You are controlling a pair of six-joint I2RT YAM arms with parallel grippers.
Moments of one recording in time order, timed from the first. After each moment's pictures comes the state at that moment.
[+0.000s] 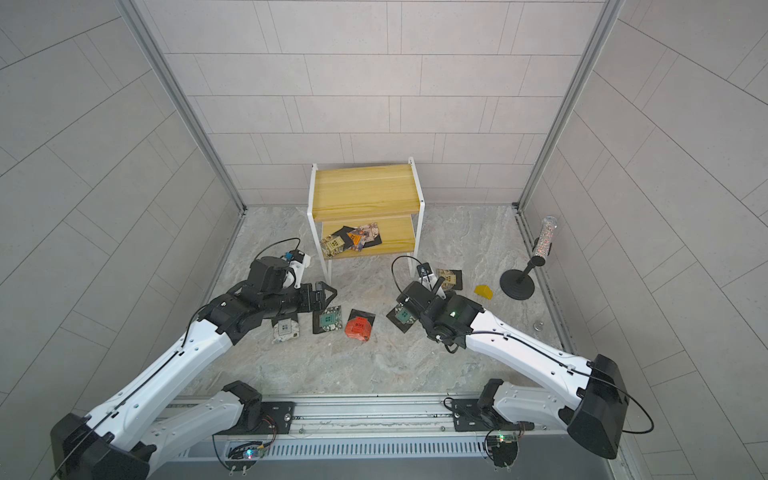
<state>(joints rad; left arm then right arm) -0.46 0.99 0.85 -0.62 0.26 -0.52 0.86 1.14 0.92 -0.94 0.68 0.52</state>
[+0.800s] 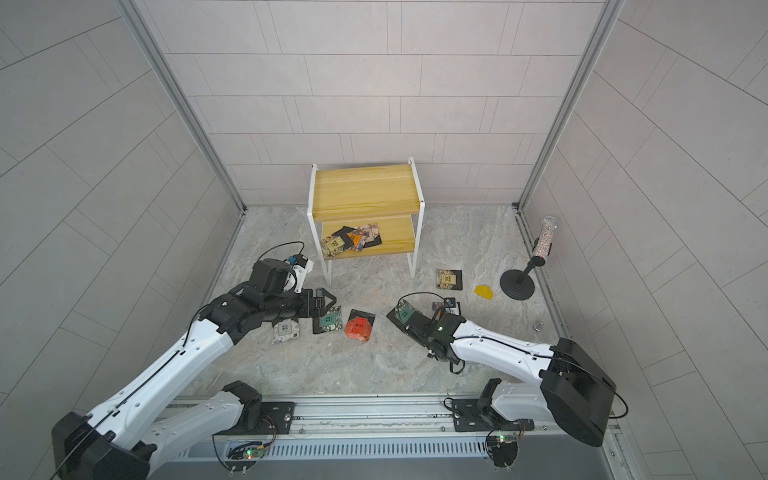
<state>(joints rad) -0.46 0.99 0.85 -0.69 0.28 -0.45 0.86 1.26 0.66 -1.00 0.54 1.00</state>
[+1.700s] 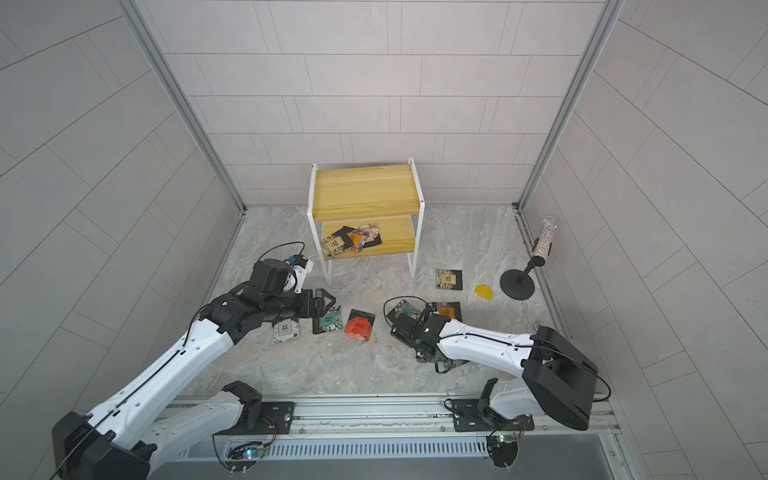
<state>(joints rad) -0.46 1.00 0.85 -0.69 0.26 -0.43 0.94 1.34 0.72 -0.91 0.36 0.96</state>
